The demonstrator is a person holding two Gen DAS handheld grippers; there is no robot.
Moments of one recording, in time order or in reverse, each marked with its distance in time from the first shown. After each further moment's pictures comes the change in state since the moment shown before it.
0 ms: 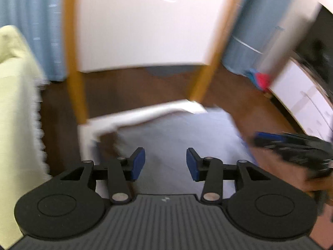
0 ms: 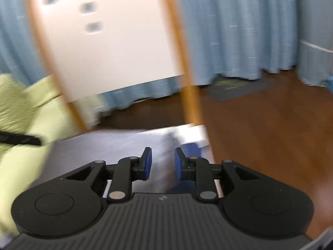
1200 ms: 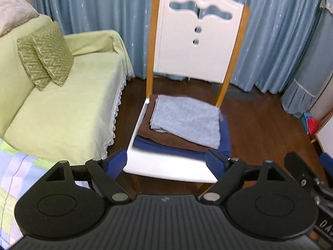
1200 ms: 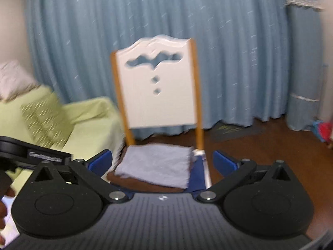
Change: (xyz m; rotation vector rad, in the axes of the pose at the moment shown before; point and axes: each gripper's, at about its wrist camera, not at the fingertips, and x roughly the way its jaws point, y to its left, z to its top) left arm -0.254 -0.256 -0.096 -0.360 -0.186 0.510; right arm -0.369 0.108 -0.051 -0.084 -0.289 -0.082
